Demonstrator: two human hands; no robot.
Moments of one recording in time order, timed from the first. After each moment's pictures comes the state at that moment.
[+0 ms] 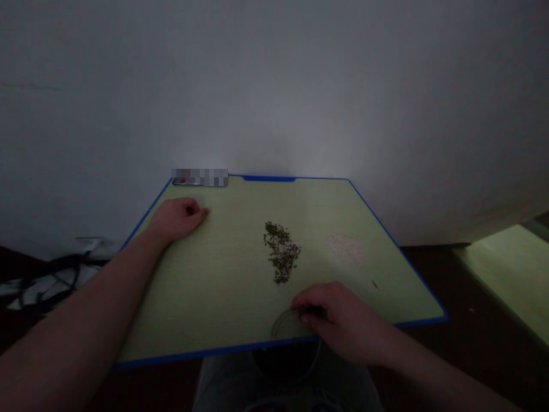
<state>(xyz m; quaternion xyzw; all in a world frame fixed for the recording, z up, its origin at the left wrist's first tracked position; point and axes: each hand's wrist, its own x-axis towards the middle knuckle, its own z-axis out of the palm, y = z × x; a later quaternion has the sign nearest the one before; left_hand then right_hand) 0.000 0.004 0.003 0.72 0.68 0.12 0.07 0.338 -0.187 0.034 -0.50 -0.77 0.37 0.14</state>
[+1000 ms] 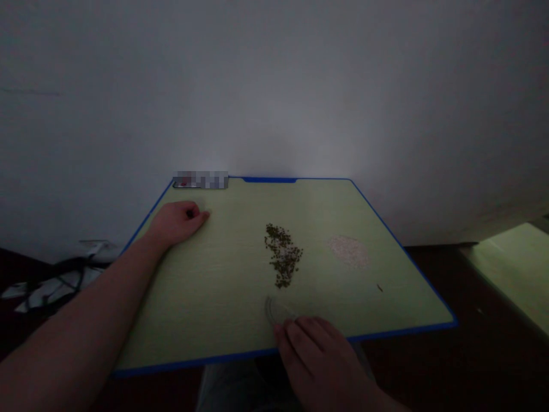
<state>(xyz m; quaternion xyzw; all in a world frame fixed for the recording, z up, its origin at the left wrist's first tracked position) 0.001 0.005 0.004 0.72 0.67 0.12 0.08 0.298 -0.229 -0.004 -0.37 -0.88 -0.12 0.28</state>
